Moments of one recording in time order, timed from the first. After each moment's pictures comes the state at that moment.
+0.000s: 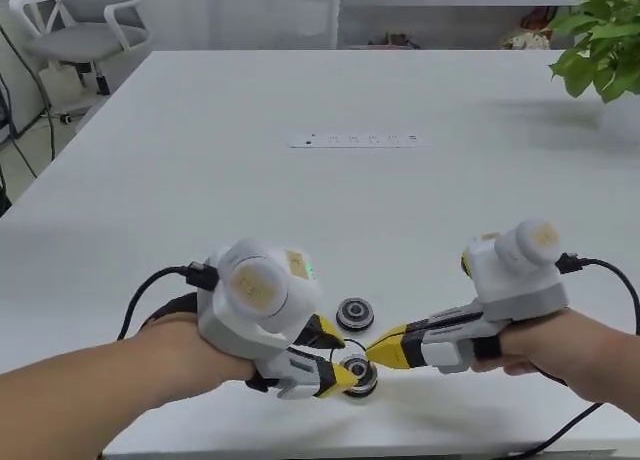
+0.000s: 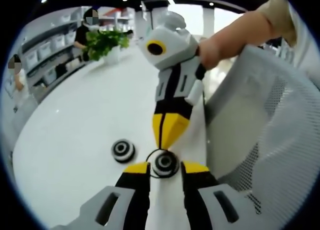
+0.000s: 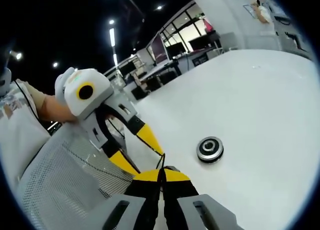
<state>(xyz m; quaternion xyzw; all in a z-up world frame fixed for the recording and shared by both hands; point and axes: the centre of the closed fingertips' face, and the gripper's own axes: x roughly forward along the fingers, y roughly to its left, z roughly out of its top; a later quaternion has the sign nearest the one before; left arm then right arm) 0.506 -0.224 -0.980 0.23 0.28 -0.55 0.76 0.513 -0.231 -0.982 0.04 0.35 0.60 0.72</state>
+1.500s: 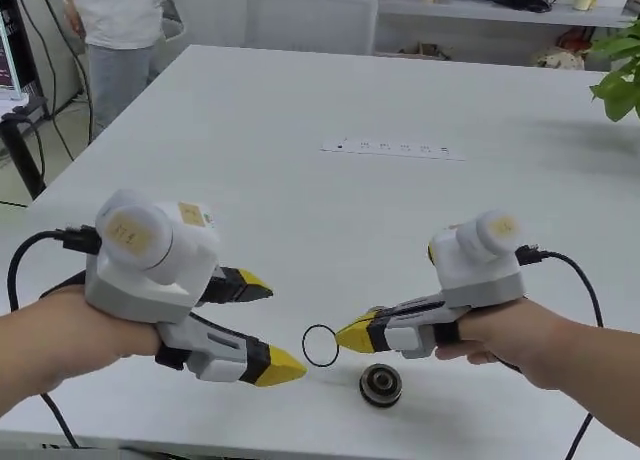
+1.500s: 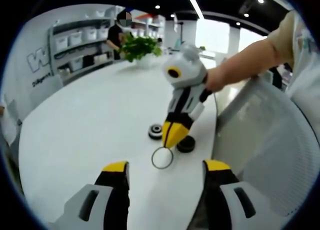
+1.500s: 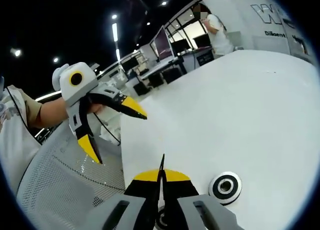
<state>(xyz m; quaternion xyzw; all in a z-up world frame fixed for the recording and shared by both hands) 0.512 -0.134 -0.941 0.14 0.28 -0.48 0.82 0.533 -0.167 -0.985 0.02 0.36 0.61 0.71</state>
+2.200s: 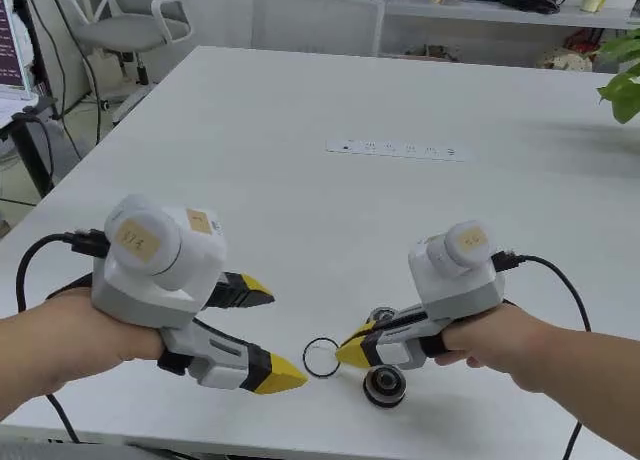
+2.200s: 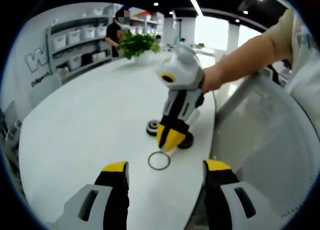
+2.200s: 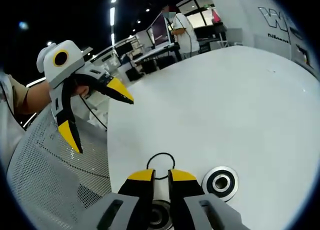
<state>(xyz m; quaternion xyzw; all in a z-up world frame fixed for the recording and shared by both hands) 0.508 -0.135 -0.946 0.15 0.29 -0.48 0.82 0.536 -0.173 -1.011 -0.06 0.38 0.59 0.71</state>
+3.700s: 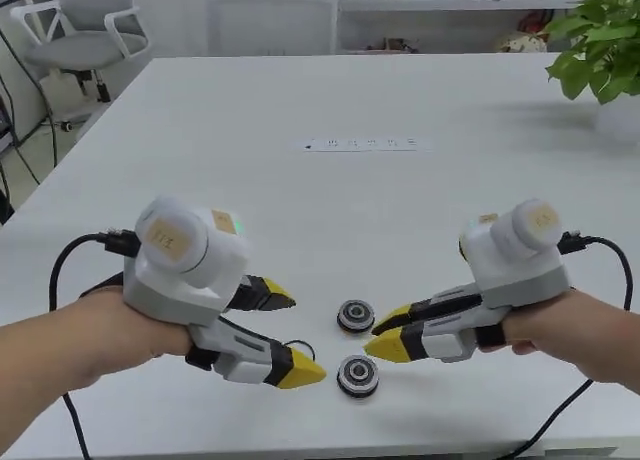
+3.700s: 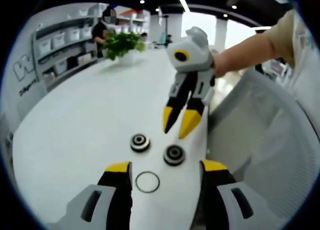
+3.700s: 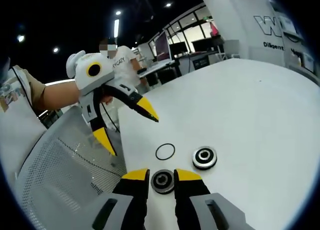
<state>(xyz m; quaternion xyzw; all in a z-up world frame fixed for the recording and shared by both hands) 0.511 -0.189 -0.951 0.17 0.29 -0.52 0.78 0.517 -0.237 -0.974 -0.03 0.34 0.59 0.73</state>
